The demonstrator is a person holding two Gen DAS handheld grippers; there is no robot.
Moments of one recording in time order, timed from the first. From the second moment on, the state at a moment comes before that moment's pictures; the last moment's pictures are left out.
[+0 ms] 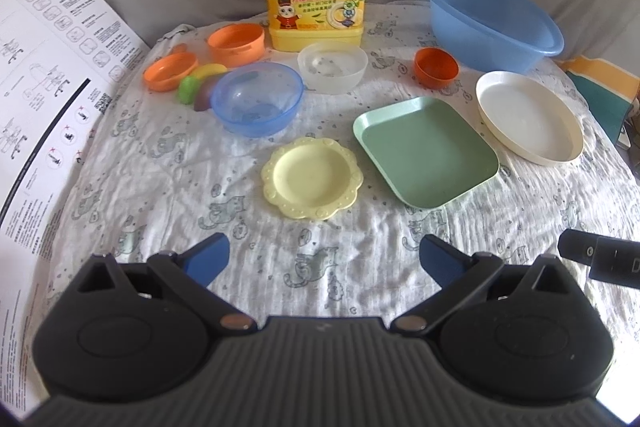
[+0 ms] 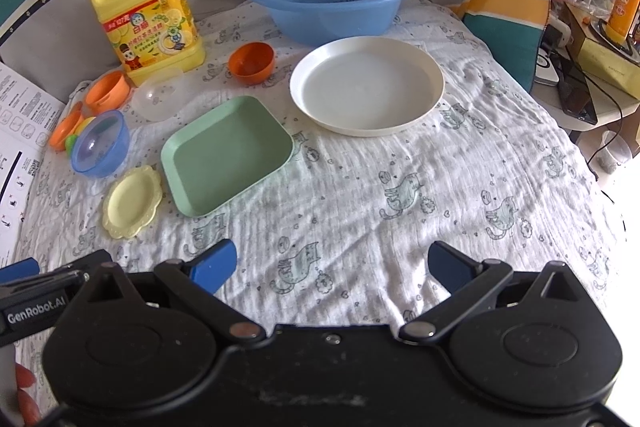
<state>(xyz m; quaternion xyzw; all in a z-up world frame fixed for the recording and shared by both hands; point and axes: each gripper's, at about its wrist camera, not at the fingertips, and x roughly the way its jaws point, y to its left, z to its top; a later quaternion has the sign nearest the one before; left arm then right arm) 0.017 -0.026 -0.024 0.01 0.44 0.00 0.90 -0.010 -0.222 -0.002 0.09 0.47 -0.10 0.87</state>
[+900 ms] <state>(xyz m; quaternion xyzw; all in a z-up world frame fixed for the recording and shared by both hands) 0.161 -0.159 -0.049 0.07 0.43 -0.13 0.89 0.118 -0.383 -0.049 0.13 0.40 -0.14 0.89</state>
